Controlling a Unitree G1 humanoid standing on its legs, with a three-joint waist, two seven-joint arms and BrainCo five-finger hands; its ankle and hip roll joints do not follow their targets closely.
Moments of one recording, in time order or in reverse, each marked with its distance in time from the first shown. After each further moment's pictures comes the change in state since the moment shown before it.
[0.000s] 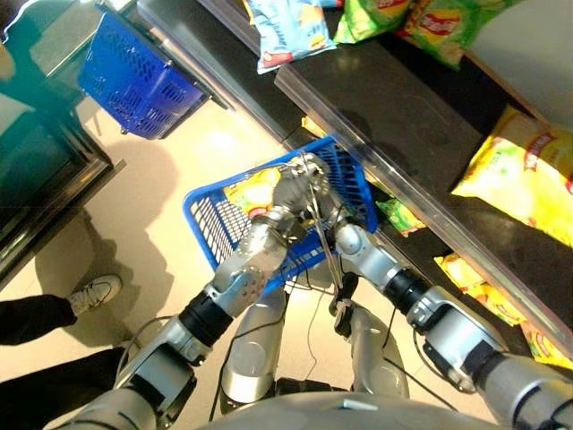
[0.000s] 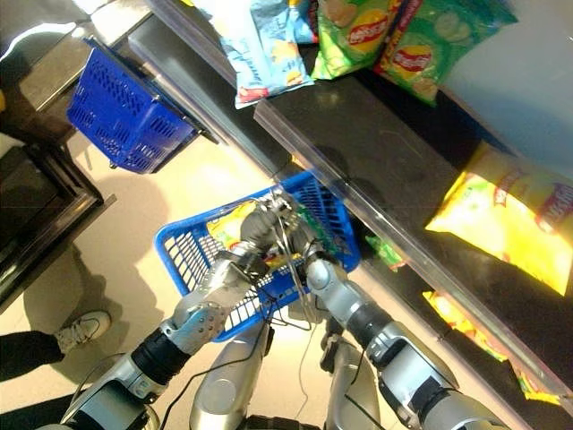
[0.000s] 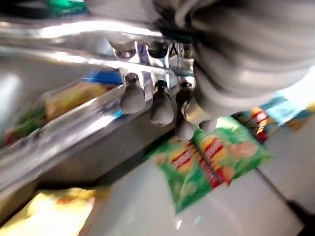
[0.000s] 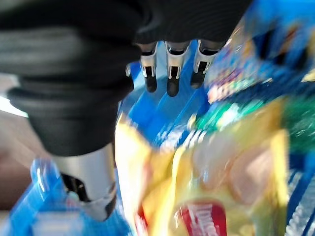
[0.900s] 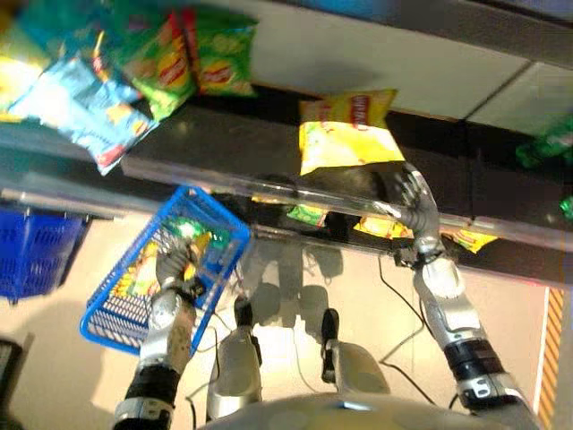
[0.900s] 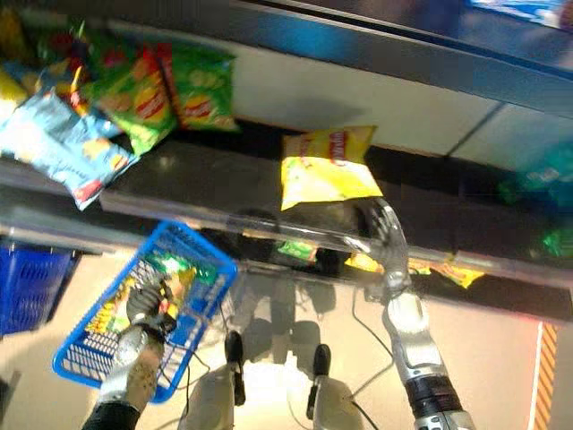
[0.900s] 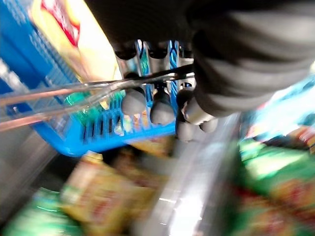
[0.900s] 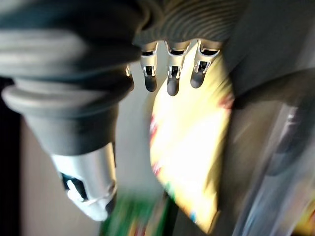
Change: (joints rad) left arm 0.304 -0.024 0.420 0.596 0.499 -0.042 0.014; right arm 0.416 0.049 -0.548 -0.012 0.413 -0.240 0.055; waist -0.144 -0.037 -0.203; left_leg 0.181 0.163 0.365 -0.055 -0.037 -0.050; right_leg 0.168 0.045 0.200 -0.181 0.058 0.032
